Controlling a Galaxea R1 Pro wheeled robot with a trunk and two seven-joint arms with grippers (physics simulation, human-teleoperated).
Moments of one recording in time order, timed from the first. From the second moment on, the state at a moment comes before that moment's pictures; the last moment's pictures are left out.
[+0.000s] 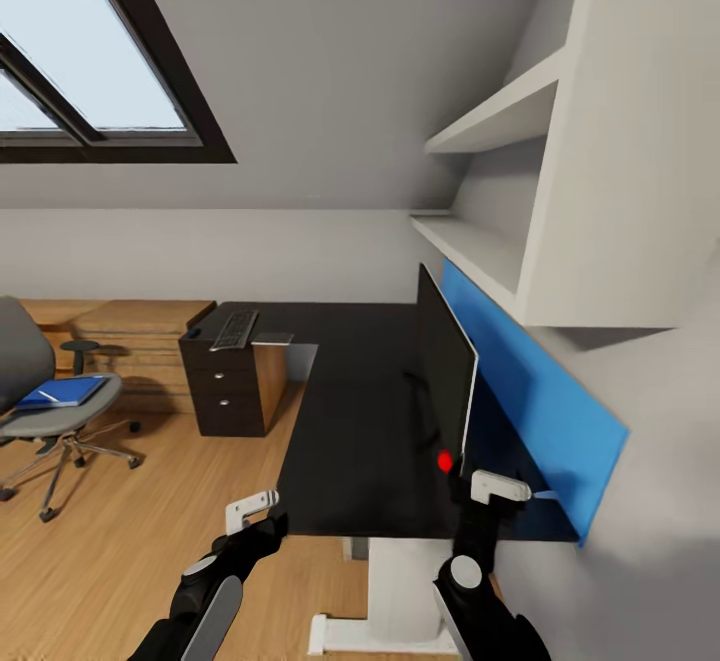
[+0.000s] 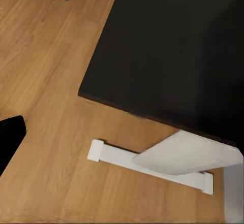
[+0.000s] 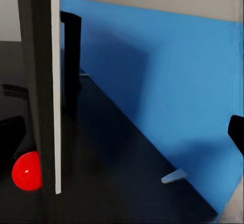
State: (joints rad) left arm -0.20 0.00 -0.23 -1.31 0.54 0.44 0.44; right arm -0.31 0.12 0.24 -1.01 0.12 -0.14 -0.79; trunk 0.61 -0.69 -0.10
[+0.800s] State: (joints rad) left arm -0.20 0.04 -0.22 -1.10 0.54 0.46 0.44; right arm -0.31 0.14 0.29 -0.86 0.10 -0.19 -0.64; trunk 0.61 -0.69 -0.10
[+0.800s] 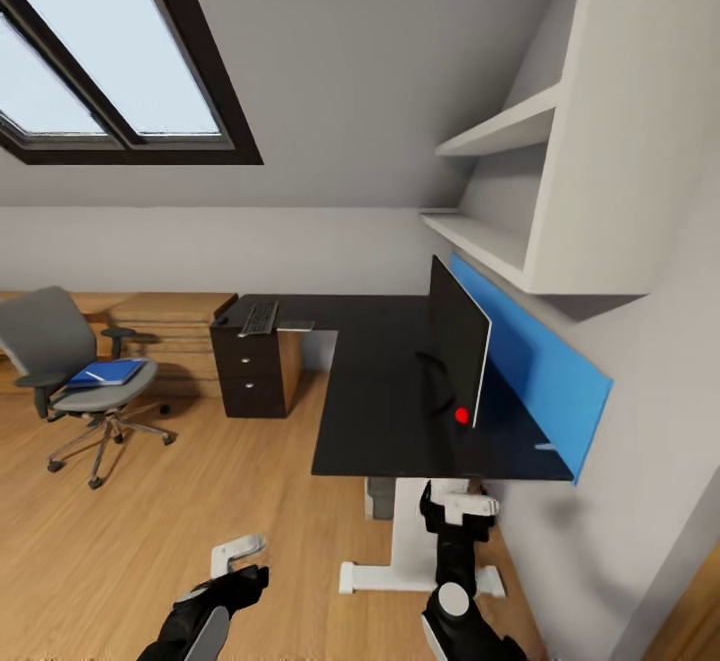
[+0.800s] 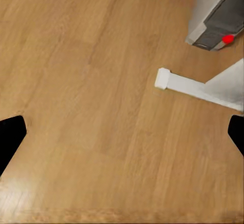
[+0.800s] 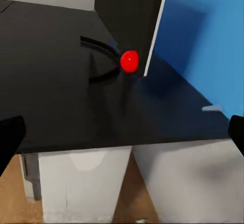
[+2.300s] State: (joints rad) left arm -0.20 -0.01 -0.40 -0.44 0.54 -0.04 0.34; right arm -0.31 0.12 0.28 -0.16 -0.20 -0.50 -0.18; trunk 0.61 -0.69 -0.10
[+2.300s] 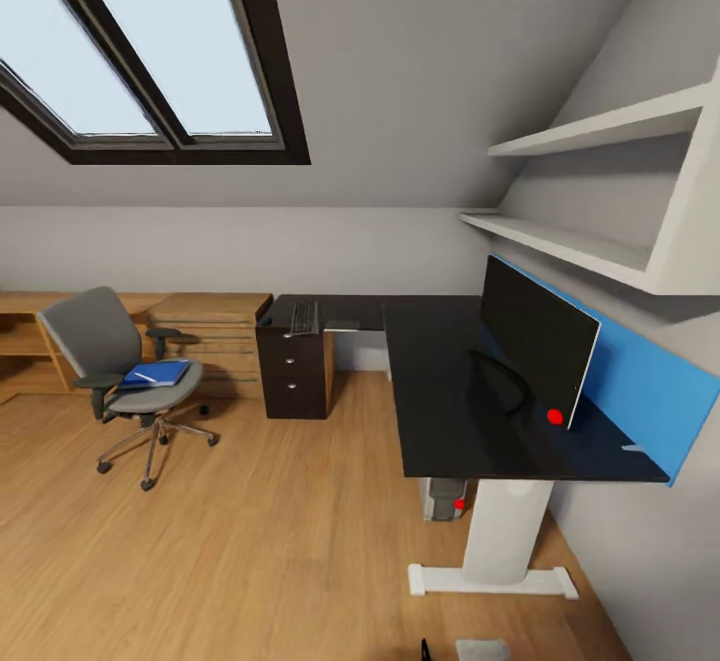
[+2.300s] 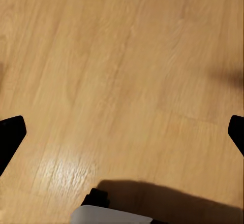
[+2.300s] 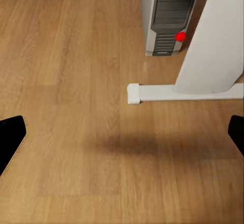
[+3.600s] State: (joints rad) left arm -0.20 -0.02 -0.40 -0.39 0.54 -0.08 0.34; right arm -0.31 0.12 0.28 -0.16 -0.19 -0.50 -0.18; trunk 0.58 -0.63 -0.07
